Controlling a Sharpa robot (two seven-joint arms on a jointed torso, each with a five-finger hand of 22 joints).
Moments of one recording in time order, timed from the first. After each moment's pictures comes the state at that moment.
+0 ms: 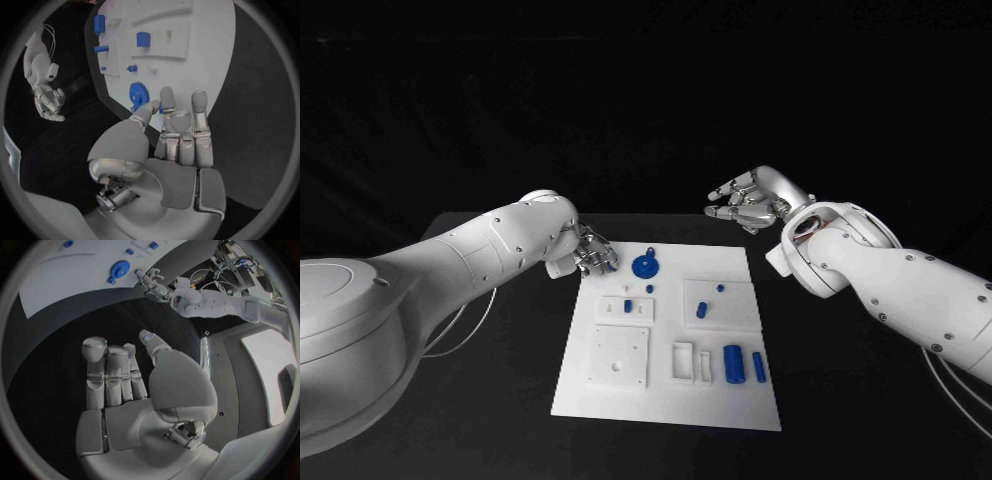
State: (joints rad) left arm 1.35 -0.32 -0.15 0.60 -0.77 0.29 -0.40; left_hand 1.05 0.11 0.28 -0.21 0.53 1.08 0.06 0.21 0.66 1.47 -0.05 0.43 0.24 1.37 -0.12 1.22 0.61 0.02 1.25 -0.13 0.46 1.31; right arm 1.07 -0.66 0.36 1.35 -1.30 -0.35 -0.09; right_hand 1.26 -0.11 0.21 -0.04 0.37 1.07 0.10 0.06 0.06 1.16 0.00 0.89 0.96 1.42 -0.07 0.94 0.99 0.07 1.45 -0.09 0.69 1.31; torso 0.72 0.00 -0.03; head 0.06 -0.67
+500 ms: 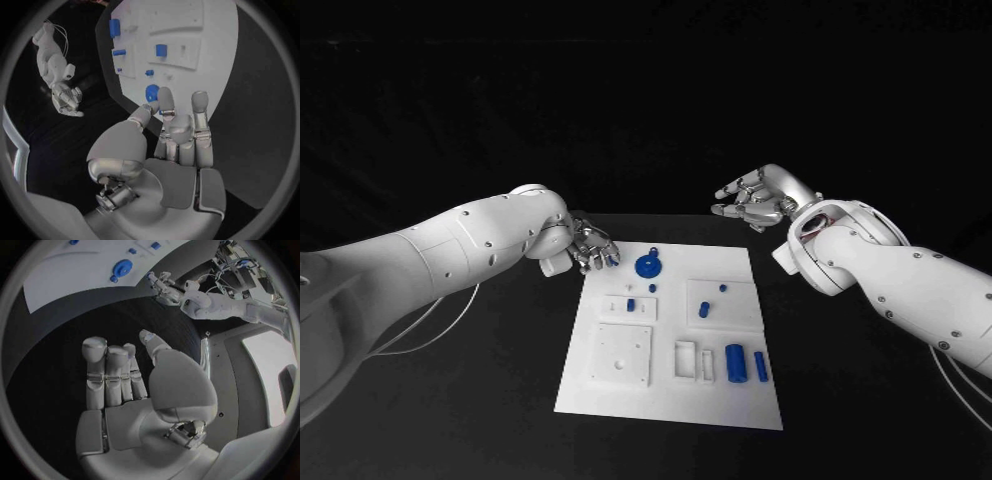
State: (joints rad) left arm 1.40 -0.48 -0.15 0.88 -0.72 0.21 -0.41; left_hand 1.01 0.09 0.32 -0.23 0.58 1.12 0.09 0.12 0.90 1.47 -0.06 0.56 0.23 1.41 -0.13 1.27 0.74 0.02 1.26 -0.14 0.48 1.31; right arm 1.07 -0.68 0.36 1.34 -1.30 -0.35 -0.09; right_hand 1.26 -0.11 0.21 -0.04 0.37 1.07 0.10 0.06 0.06 1.16 0.00 0.89 0.96 1.42 -0.07 0.94 0.99 0.07 1.45 -0.09 0.69 1.31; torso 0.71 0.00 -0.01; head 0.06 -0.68
